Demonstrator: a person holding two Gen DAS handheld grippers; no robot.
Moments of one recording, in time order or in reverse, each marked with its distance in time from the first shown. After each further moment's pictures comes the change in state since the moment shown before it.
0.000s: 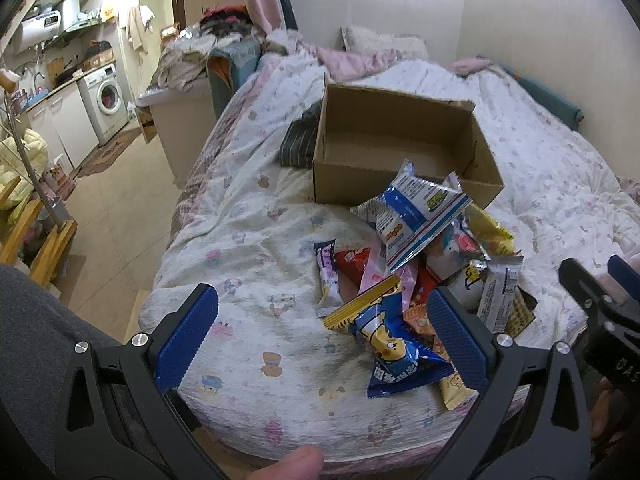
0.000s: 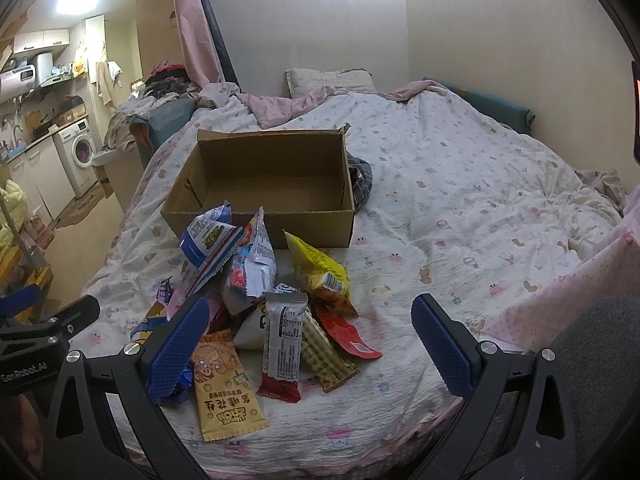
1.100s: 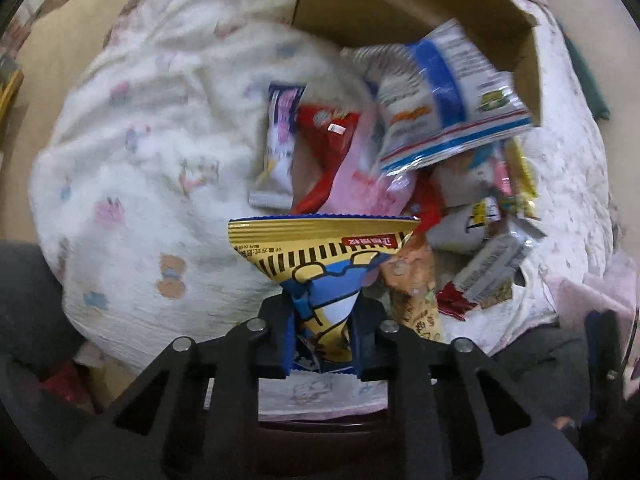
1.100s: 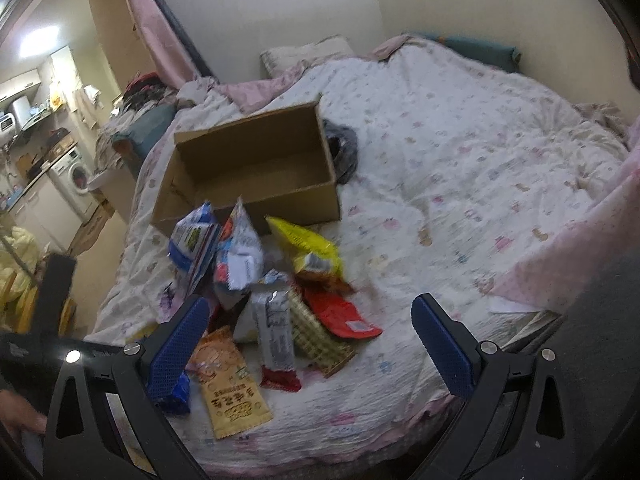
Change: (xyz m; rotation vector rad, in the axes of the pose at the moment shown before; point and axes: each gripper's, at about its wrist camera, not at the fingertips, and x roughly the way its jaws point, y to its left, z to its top) left arm 0.090 -0.006 -0.007 -0.252 0.610 -0.202; right arm 0.021 -0.029 -0.003 0.157 0.157 0.091
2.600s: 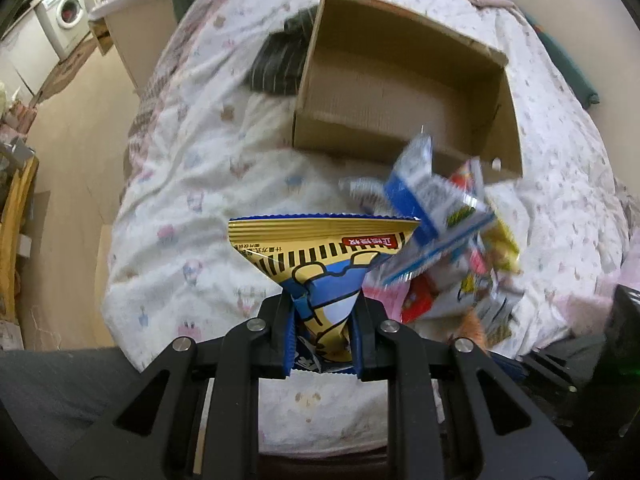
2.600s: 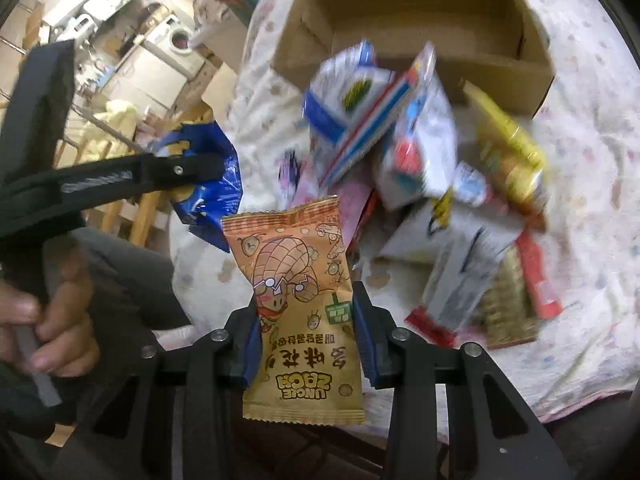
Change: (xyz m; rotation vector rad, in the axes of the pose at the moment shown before) left arm -0.059 -0.013 0.056 0.159 -0.197 0.107; right arm 0.053 0.036 0.027 -0.160 0.488 0.393
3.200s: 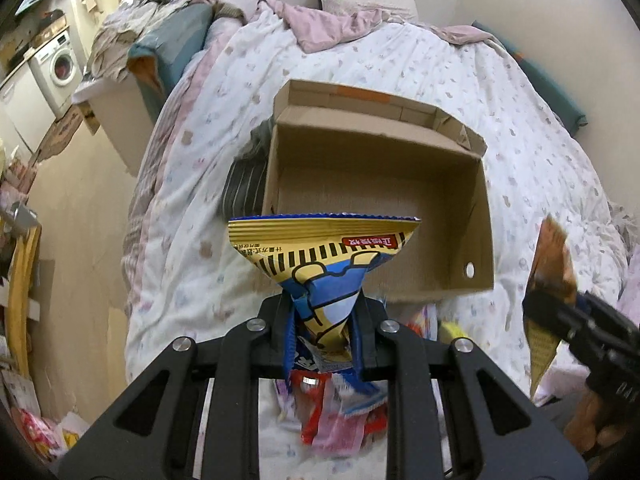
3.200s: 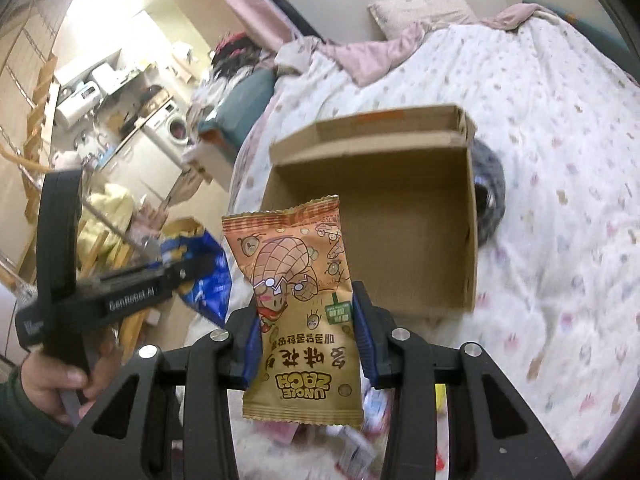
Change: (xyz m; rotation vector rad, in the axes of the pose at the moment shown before) left arm -0.025 -0.047 0.113 0.094 -0.172 0.010; right arm -0.072 -0.033 0.132 0.010 -0.340 -0.052
